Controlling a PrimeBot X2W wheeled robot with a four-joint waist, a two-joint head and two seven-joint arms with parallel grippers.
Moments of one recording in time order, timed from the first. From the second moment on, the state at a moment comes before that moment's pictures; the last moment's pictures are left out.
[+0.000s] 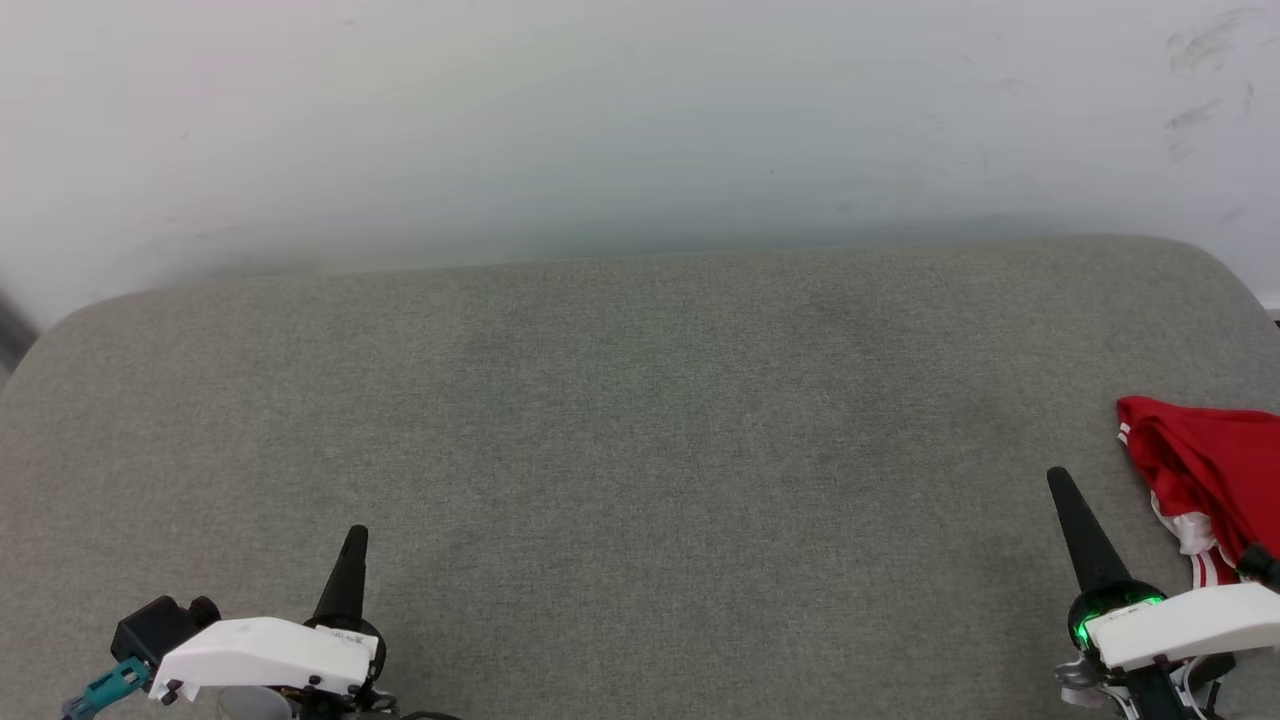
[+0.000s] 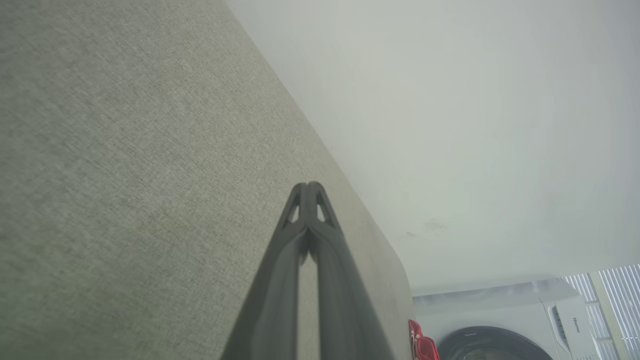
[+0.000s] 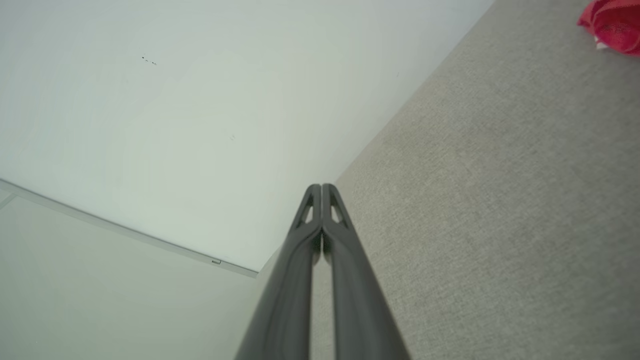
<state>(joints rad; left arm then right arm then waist) -0.03 0.15 -0.03 0.19 -1.19 -0.01 -0.04 -0.02 -0.07 -0.09 0.12 1.06 0.13 0.12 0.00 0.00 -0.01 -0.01</state>
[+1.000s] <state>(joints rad) -0.07 0.10 0.04 0.22 -1.41 -0.07 0.04 -0.06 -0.06 -0.10 0.18 1.34 0.13 0.12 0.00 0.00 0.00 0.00</state>
